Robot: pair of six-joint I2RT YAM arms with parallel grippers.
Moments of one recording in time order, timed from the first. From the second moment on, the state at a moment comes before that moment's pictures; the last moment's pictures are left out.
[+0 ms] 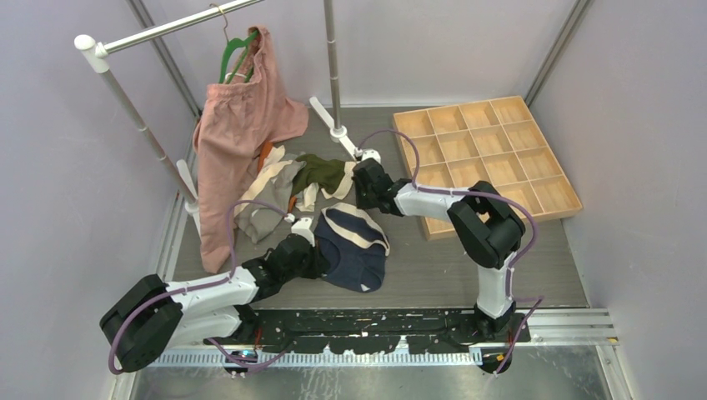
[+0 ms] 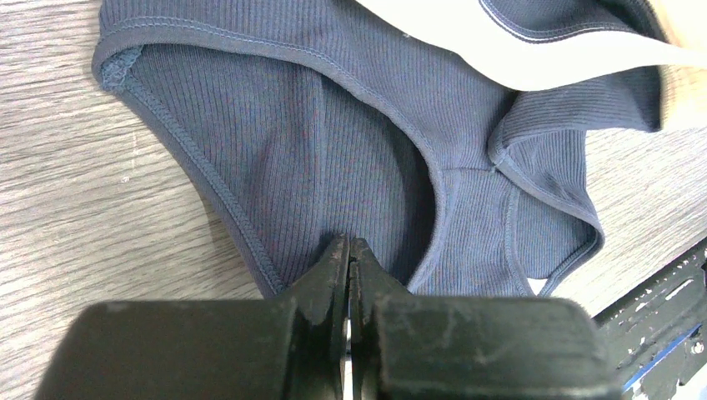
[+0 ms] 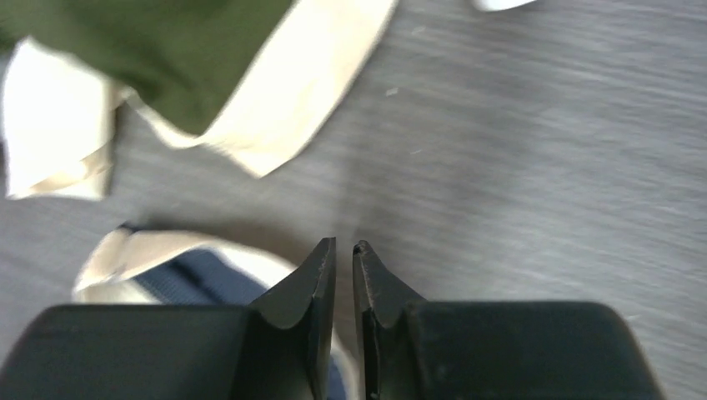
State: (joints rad) left arm -0.83 1.06 0.24 0.13 -0.10 -0.68; right arm 0.76 1.92 1.19 -0.05 0.19 0.44
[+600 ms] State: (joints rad) left arm -0.83 1.06 0.24 0.13 -0.10 -0.68; right arm 0.63 1.80 1.11 -0.10 -0.02 0.39
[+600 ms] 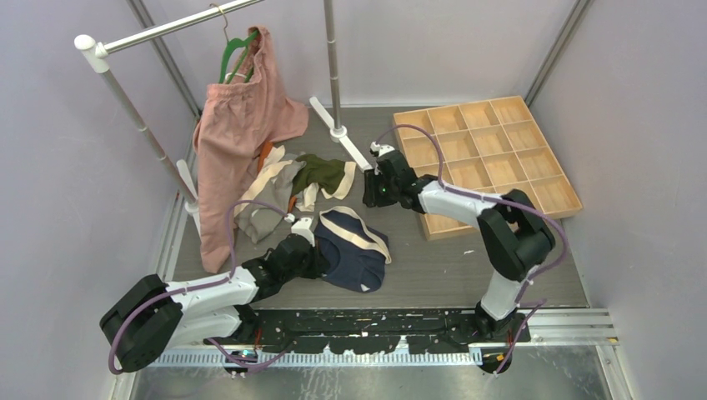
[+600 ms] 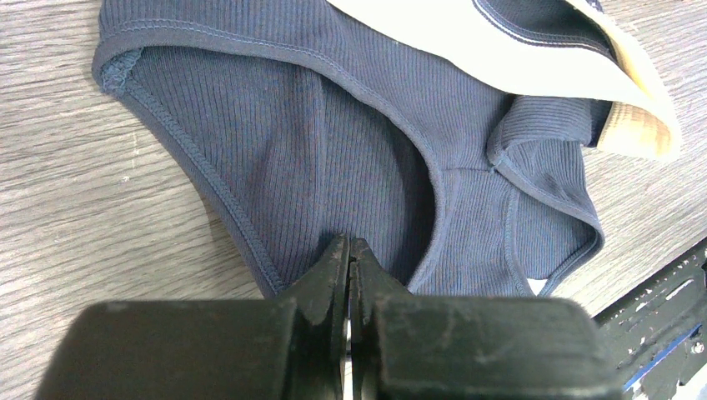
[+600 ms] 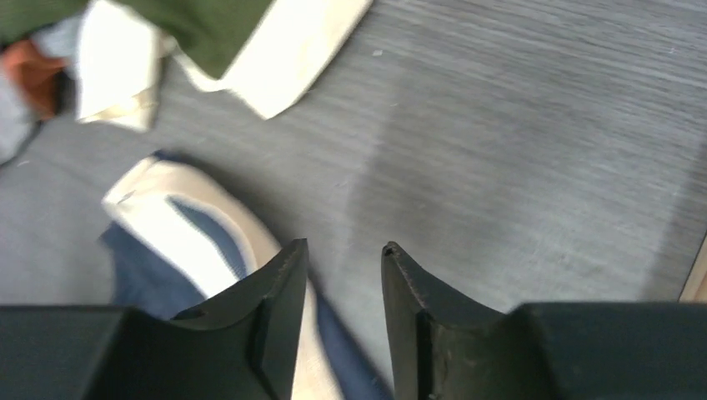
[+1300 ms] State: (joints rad) left arm -0.83 1.06 0.24 0.12 -0.10 -0.68; right arm 0.83 1.47 0.96 -0.63 -0.08 0.38
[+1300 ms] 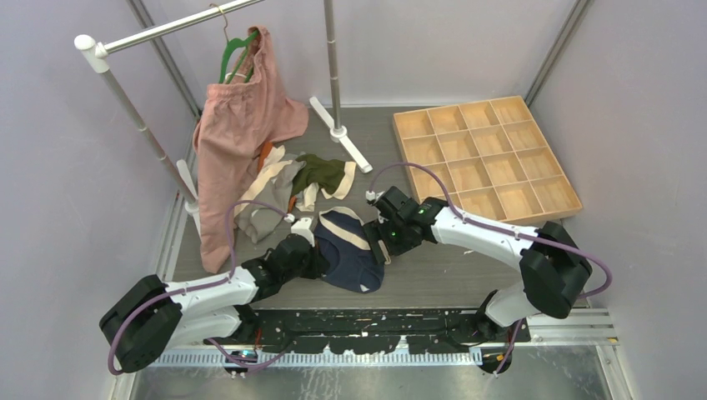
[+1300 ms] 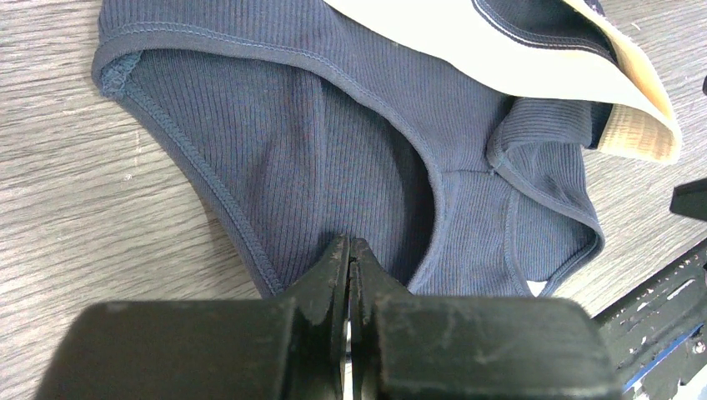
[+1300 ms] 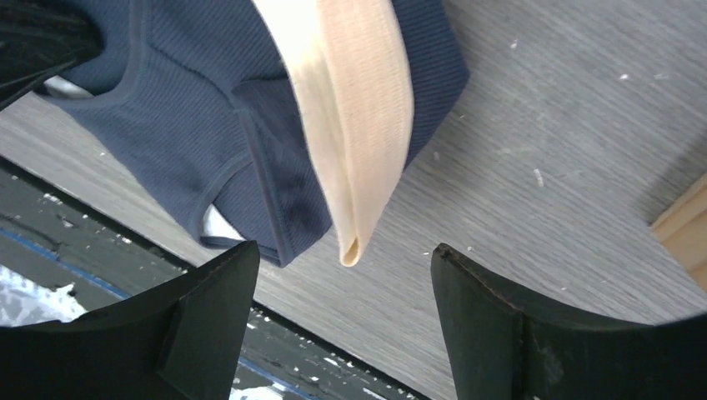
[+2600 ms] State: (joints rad) left arm -0.83 1.06 0.24 0.12 -0.10 -0.68; right arm 0.62 1.59 0.90 -0.39 0.07 0.47
